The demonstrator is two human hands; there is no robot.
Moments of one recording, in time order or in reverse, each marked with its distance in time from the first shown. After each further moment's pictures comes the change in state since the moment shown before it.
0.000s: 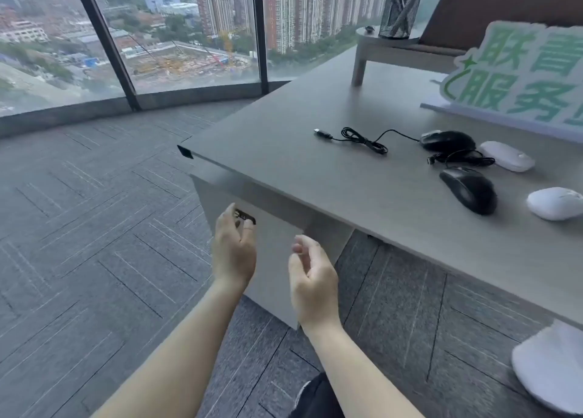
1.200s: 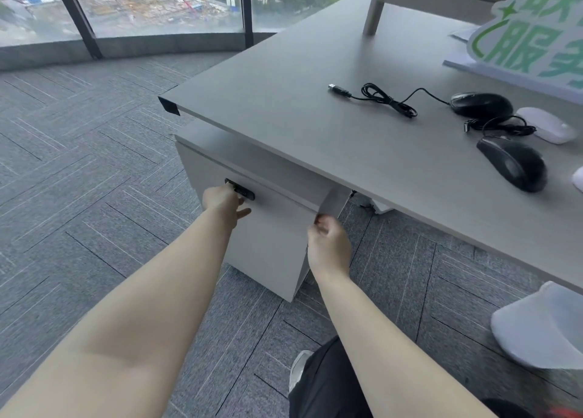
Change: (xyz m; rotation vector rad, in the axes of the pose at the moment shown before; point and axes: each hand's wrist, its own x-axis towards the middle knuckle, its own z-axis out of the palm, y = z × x) left_hand 0.130 -0.080 0.039 -0.528 -0.012 -0.791; right_hand 0.064 0.050 0.034 -0.190 0.157 0.325
